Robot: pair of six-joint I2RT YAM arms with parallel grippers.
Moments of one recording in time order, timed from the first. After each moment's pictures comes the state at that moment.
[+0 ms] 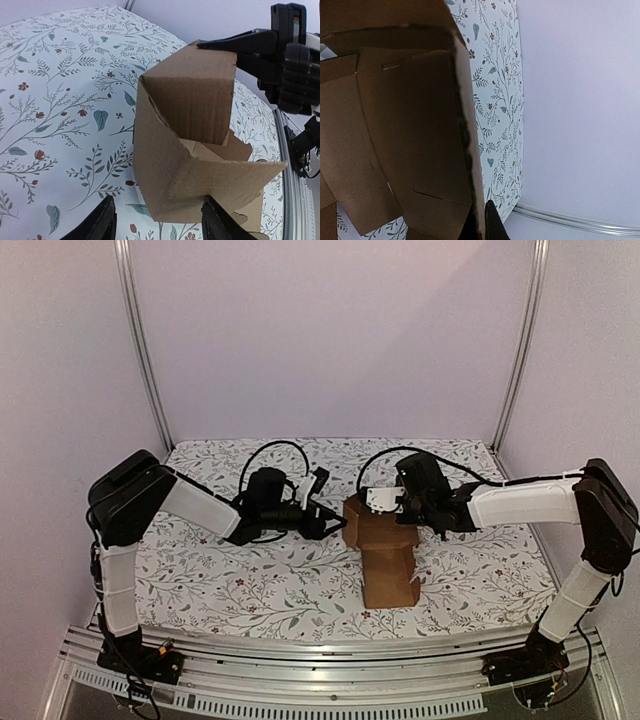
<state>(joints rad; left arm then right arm) -0.71 2.06 1.04 0.62 0.49 -0.24 0.75 1.69 1.02 0.01 0.50 -1.03</state>
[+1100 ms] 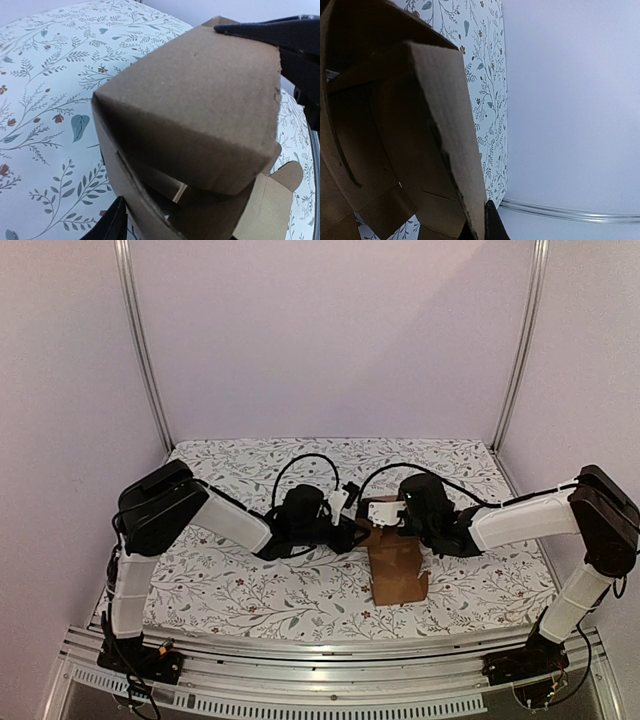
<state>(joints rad) -0.87 2.20 1.20 0.58 0.23 -0.22 0.82 1.66 0.83 0.31 0.60 -1.10</state>
